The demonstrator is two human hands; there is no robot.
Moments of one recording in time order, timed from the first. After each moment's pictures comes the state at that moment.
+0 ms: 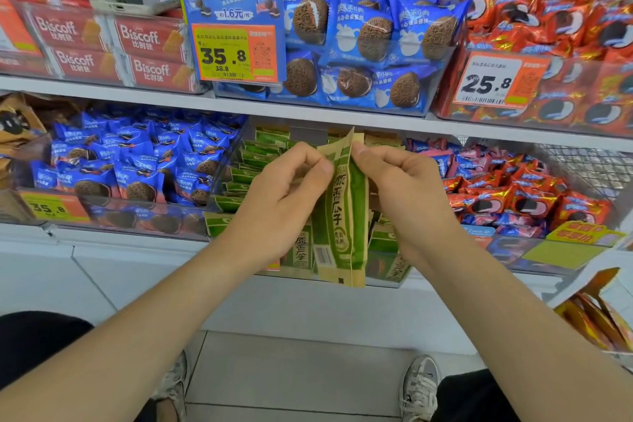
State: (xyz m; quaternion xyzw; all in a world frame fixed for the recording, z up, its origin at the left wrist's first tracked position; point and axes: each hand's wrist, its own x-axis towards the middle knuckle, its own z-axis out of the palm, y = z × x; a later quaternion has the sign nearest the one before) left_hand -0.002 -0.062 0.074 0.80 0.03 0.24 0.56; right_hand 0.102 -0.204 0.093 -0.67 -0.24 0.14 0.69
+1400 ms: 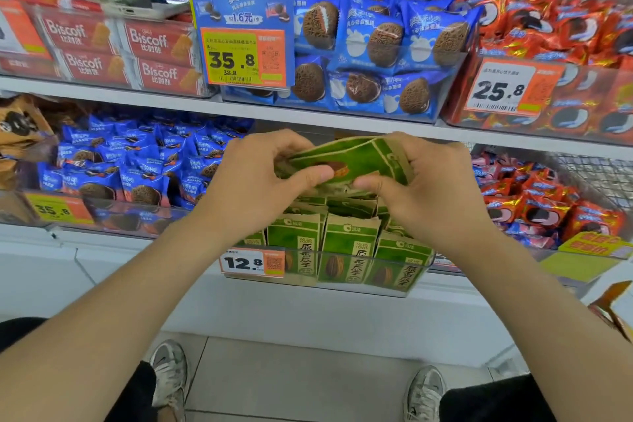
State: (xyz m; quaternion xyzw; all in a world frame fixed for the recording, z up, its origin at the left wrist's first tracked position) left_hand 0.008 -0.014 0.083 0.89 0.07 0.30 0.35; right_hand 0.129 -0.220 0.105 -0.77 -0.48 -0.17 0.37
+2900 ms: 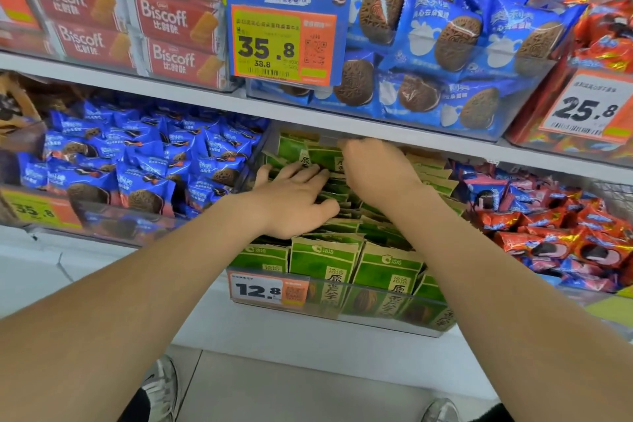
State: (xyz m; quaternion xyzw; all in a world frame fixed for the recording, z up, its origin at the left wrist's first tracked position) left_hand 0.088 0.054 0.033 0.99 0.13 -0.06 0.09; right_hand 0.200 -0.068 0.072 -0.88 -0.44 -0.17 -0.09
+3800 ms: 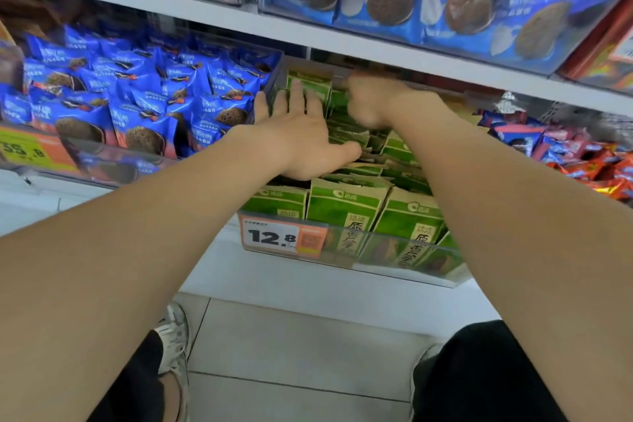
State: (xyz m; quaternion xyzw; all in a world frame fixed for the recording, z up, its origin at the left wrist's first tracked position) left_hand 0.083 0.053 0.041 0.97 0.22 -0.05 0.07; right_hand 0.232 -0.020 0.065 -0.90 -0.44 -0.01 -0.01
